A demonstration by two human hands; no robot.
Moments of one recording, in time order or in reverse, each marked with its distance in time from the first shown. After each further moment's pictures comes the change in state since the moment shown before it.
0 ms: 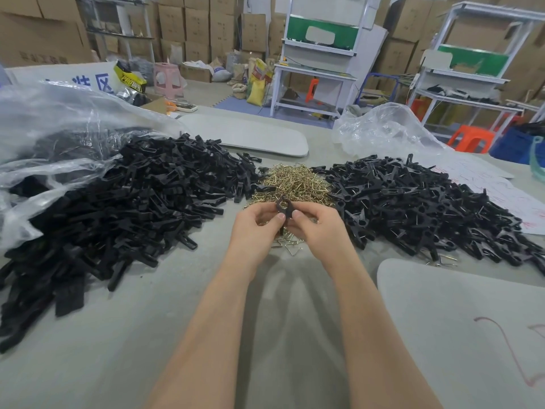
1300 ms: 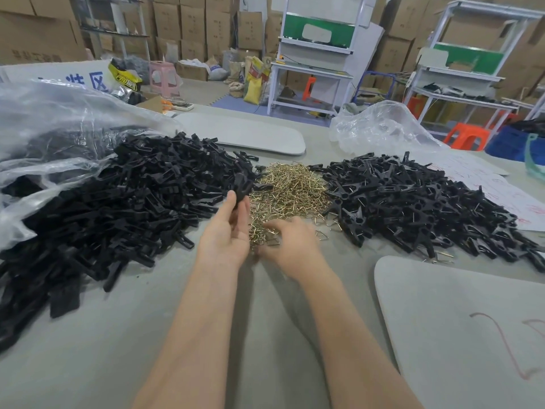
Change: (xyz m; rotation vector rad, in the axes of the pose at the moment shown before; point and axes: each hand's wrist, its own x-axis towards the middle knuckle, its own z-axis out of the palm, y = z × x) left_hand 0.001 0.022 -0.024 -1.181 0.221 -0.402; right_hand -0.003 0.015 0.028 -0.879 -0.137 0.029
